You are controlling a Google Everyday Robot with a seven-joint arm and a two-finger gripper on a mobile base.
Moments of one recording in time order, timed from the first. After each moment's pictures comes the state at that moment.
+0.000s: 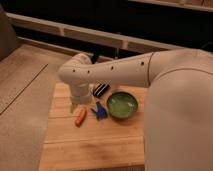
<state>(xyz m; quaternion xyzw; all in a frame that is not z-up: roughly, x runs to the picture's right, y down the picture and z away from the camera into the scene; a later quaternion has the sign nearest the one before) -0.108 0.103 0.703 -0.26 0.23 0.64 0.68</state>
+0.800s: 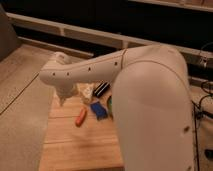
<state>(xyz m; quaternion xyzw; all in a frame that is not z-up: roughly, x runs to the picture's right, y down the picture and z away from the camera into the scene) -0.178 0.057 0.747 -0.21 0.15 0.54 0.80</state>
